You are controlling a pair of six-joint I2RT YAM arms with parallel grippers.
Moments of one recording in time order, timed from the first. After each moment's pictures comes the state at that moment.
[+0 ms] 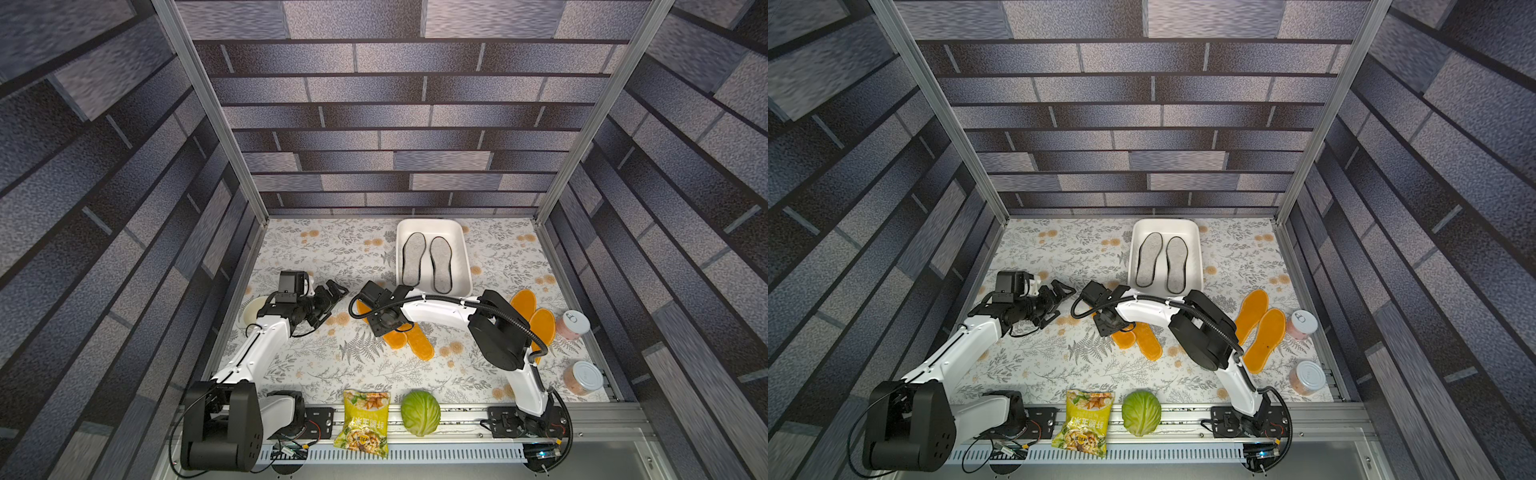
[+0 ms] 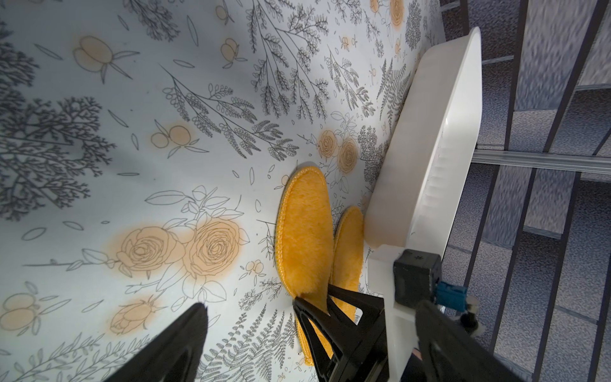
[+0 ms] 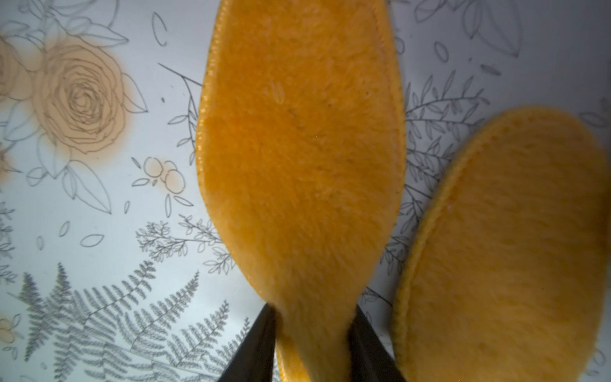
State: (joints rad) left arm -0.02 1.17 0.65 -0.36 0.55 -0.81; right arm 1.04 2.12 1.56 -0.71 0.07 0.47
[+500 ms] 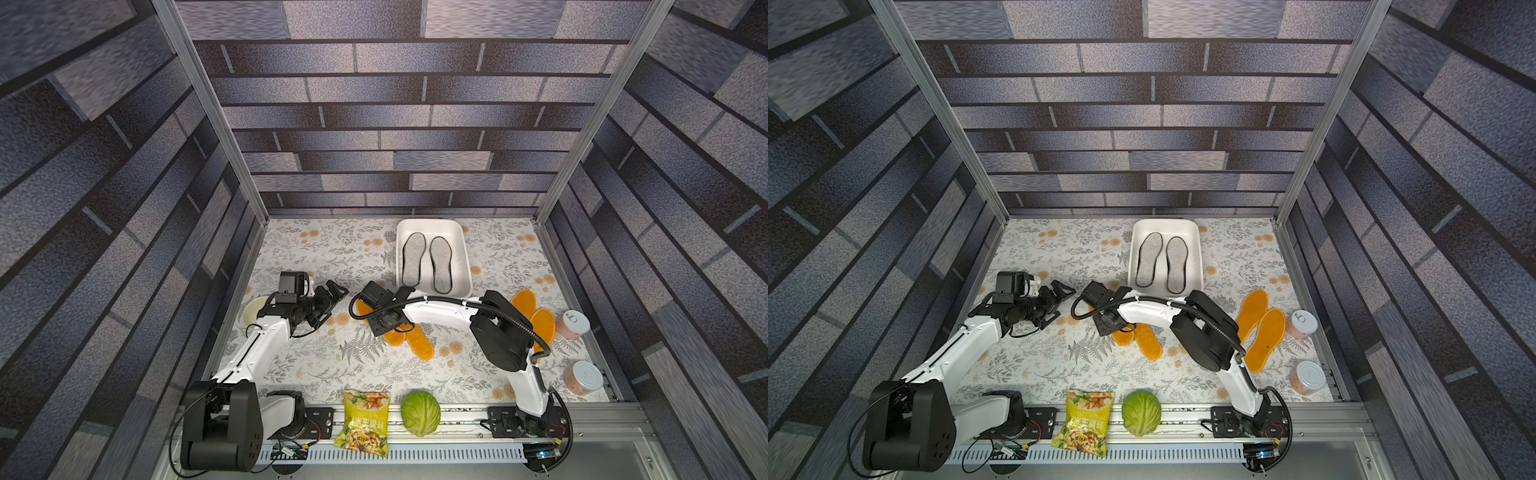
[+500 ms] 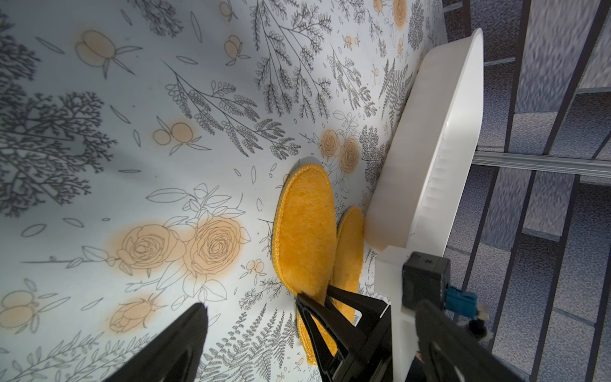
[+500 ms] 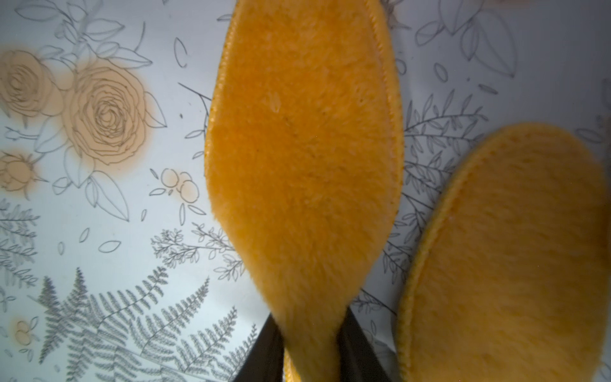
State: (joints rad) left arm -0.02 1.17 0.65 -0.36 0.55 -0.82; right arm 1.04 2.10 1.51 -0.64 0.07 0.47
